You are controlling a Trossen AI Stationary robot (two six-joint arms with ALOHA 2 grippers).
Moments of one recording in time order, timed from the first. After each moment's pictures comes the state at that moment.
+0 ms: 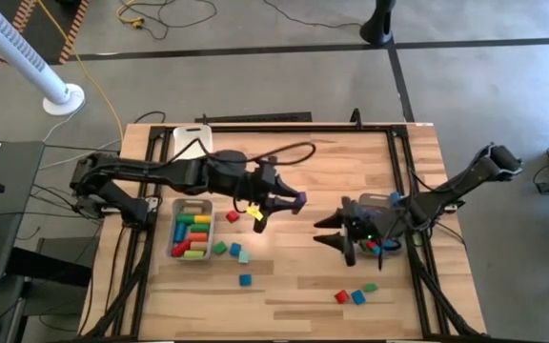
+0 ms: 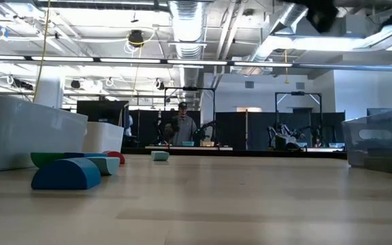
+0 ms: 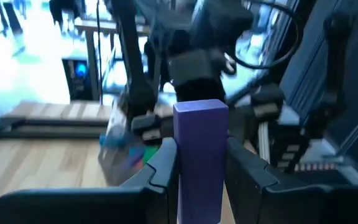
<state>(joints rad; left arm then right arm) -0.05 1.52 1.43 -0.06 0.08 -0.10 0.49 1.10 0.74 0.09 0.46 0.57</state>
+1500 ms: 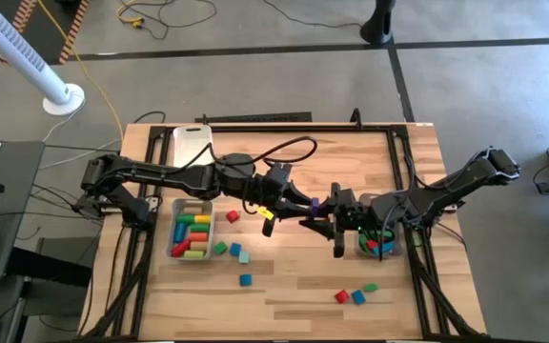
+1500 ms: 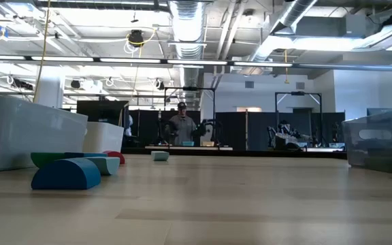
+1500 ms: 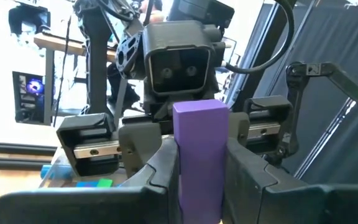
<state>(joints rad) -0.06 1.61 1.42 0.22 0.21 -0.26 0.39 1.20 0.88 0.27 0.44 0.37</state>
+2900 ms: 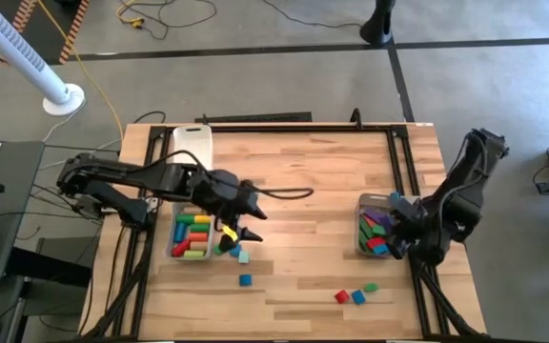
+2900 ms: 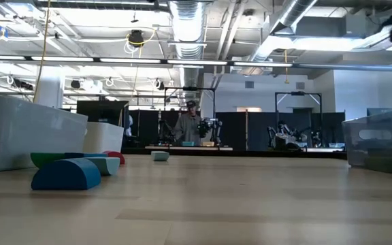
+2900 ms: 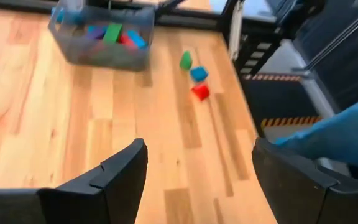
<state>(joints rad) -0.15 1.41 1.42 -0.57 0.13 -0.18 0.93 0.89 0.87 -1.26 0.45 1.69</state>
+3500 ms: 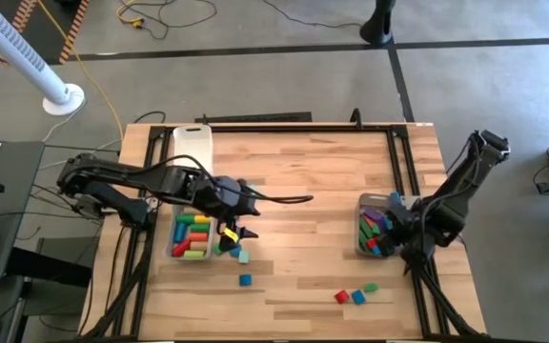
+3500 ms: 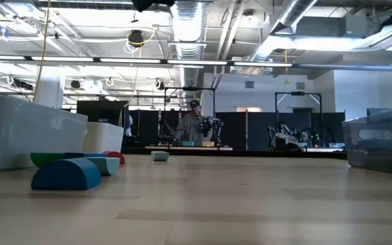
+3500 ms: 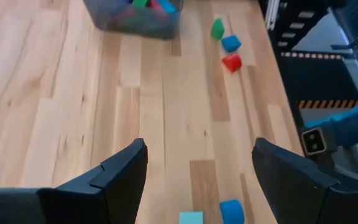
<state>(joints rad) -0.17 1.41 1.40 -0.68 0.01 -0.18 0.88 0.90 0.68 -1.11 0.39 1.88</state>
